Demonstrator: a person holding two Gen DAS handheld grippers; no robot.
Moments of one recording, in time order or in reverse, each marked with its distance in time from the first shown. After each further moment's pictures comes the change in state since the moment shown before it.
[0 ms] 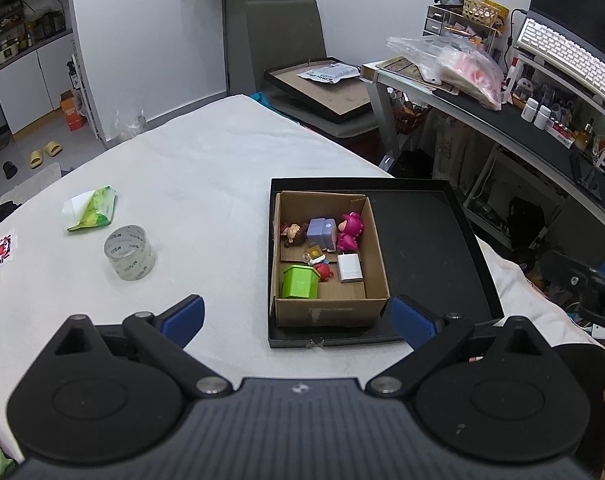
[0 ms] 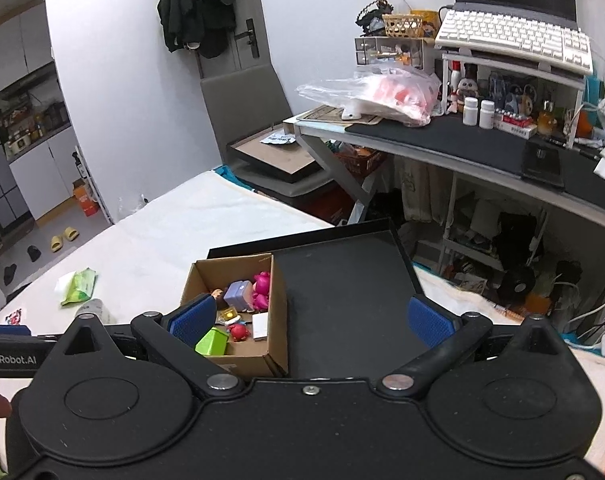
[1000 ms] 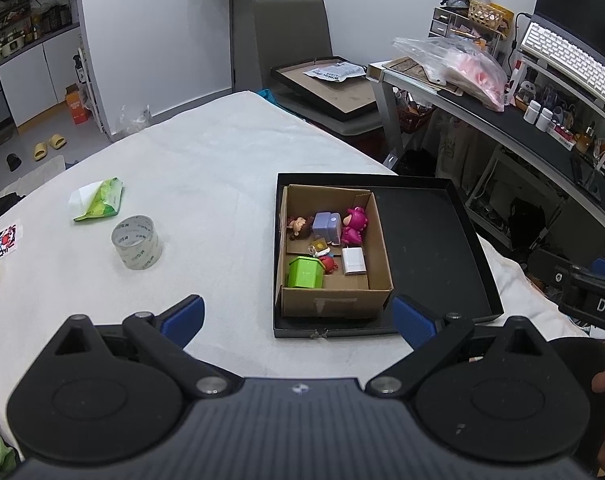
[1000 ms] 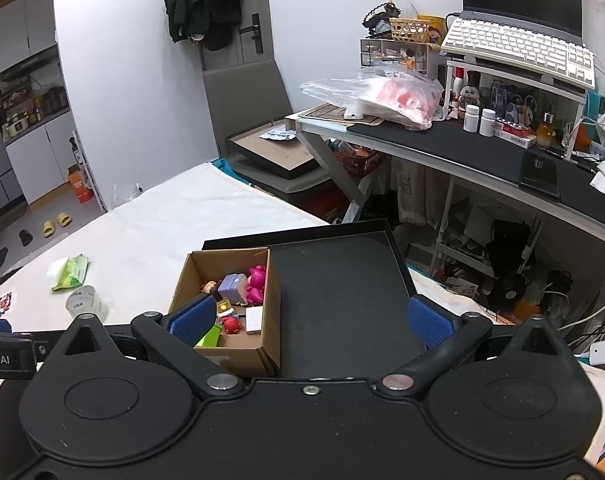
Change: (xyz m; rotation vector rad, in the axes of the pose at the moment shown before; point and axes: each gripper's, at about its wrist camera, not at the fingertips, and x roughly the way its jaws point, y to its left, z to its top) left arm -0.009 0.008 -0.008 -0.018 0.004 0.006; right arm -0.001 0.012 -0.002 -0.050 0.011 -0.025
